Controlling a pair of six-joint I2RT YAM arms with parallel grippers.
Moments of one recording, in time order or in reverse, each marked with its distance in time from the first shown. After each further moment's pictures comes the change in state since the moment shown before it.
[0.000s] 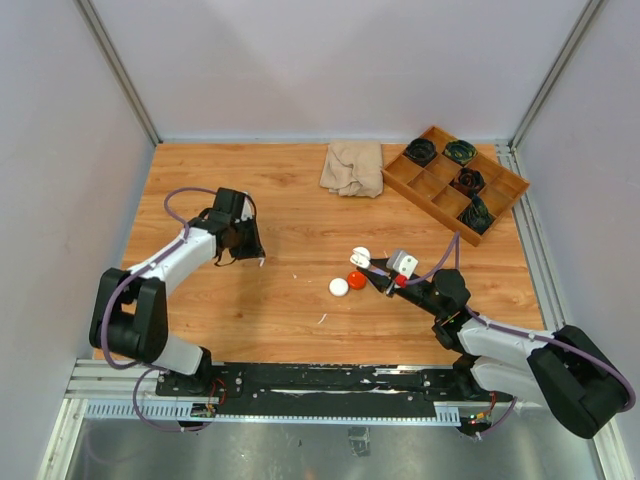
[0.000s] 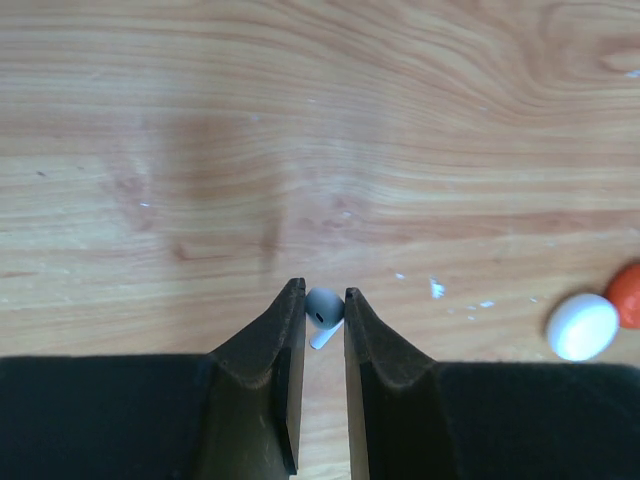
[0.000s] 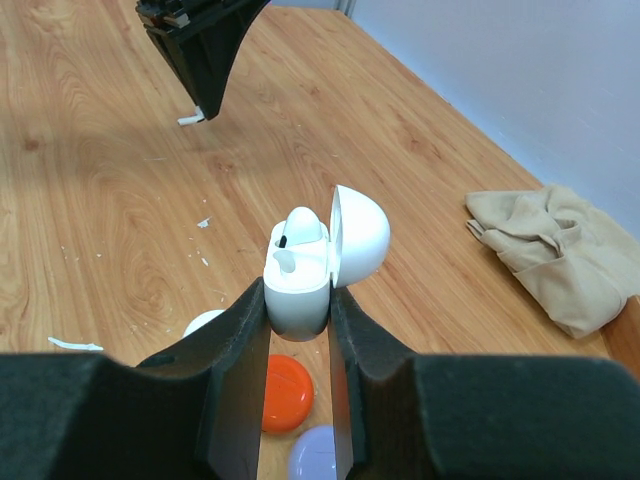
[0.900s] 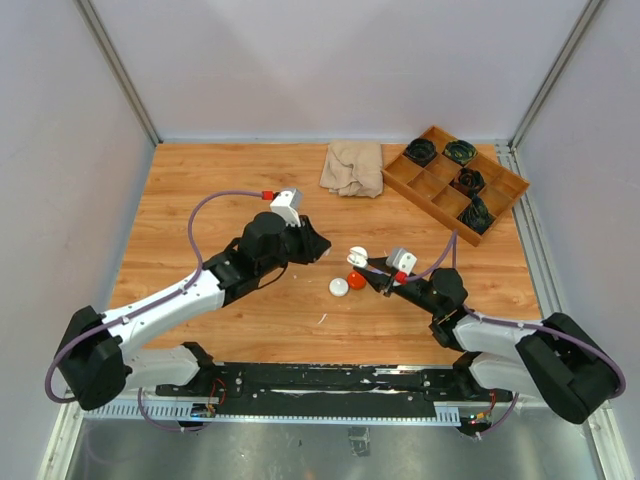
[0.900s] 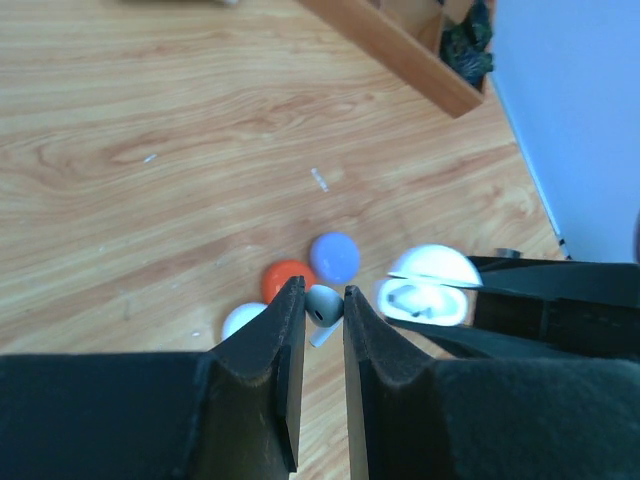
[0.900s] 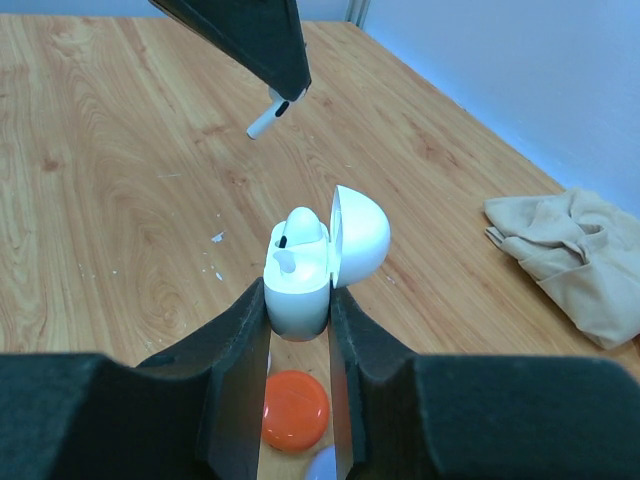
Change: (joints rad) left arm -0.524 -0.311 -0.126 0.479 -0.146 -0.195; right arm 0.002 0.072 0.005 0.088 -0.021 0.057
